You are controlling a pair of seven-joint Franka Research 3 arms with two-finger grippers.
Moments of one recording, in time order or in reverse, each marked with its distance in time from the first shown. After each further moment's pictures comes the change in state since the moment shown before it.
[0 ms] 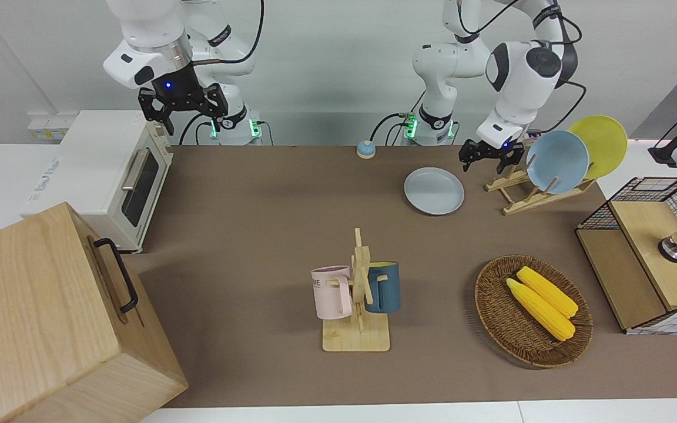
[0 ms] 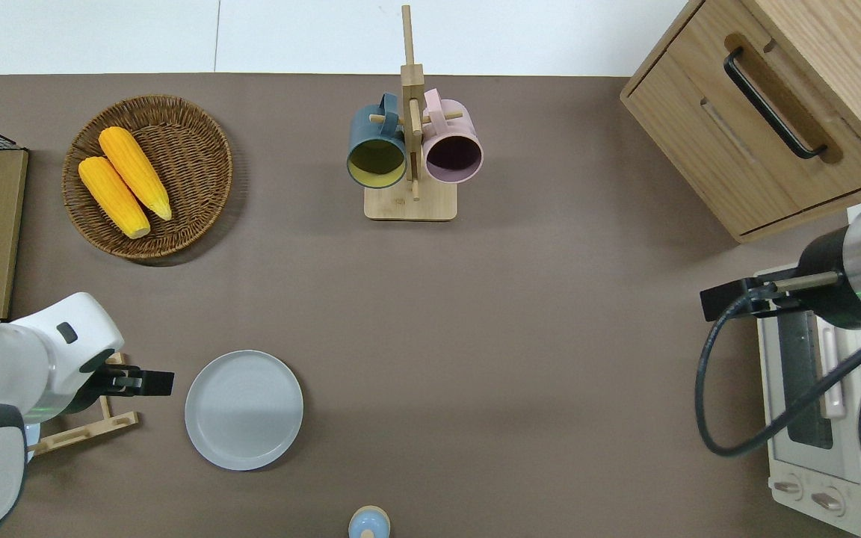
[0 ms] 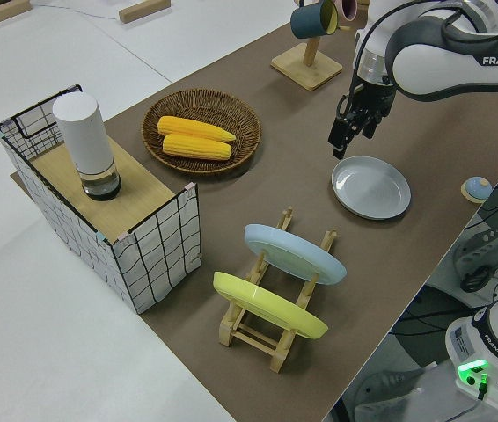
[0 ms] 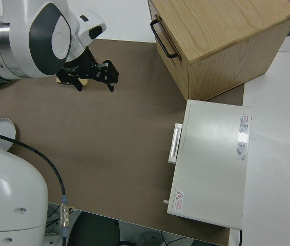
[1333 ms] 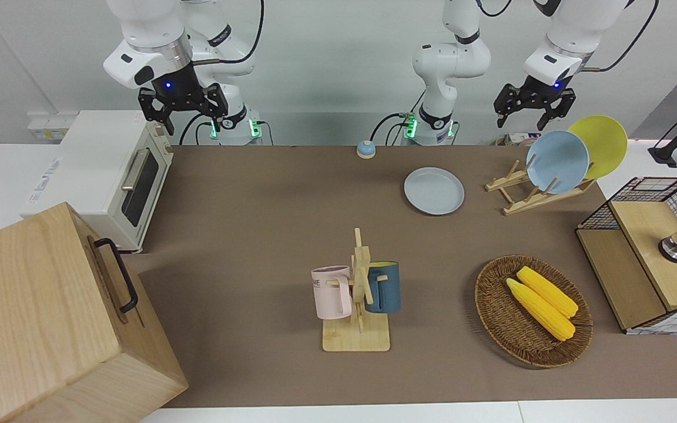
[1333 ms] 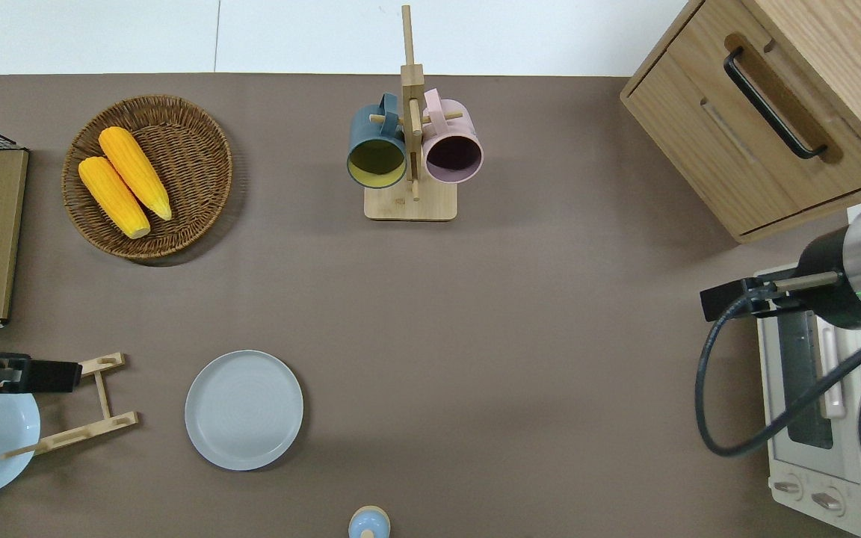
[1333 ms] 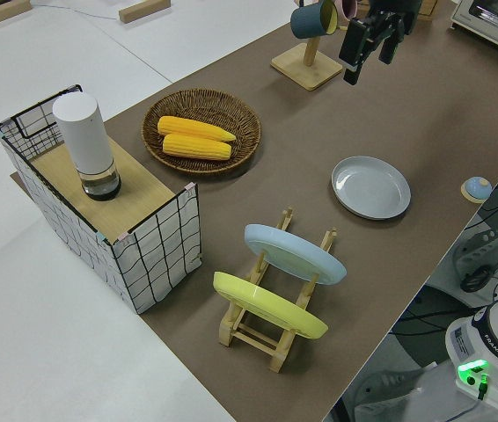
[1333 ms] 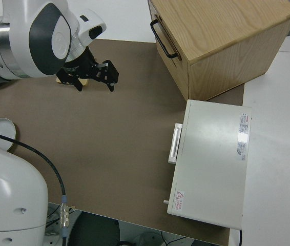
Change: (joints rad) left arm 0.008 0.034 0.034 0.497 0.005 -0.458 0.041; right arm 0.000 0.000 0.000 0.000 0.000 0.000 0.000
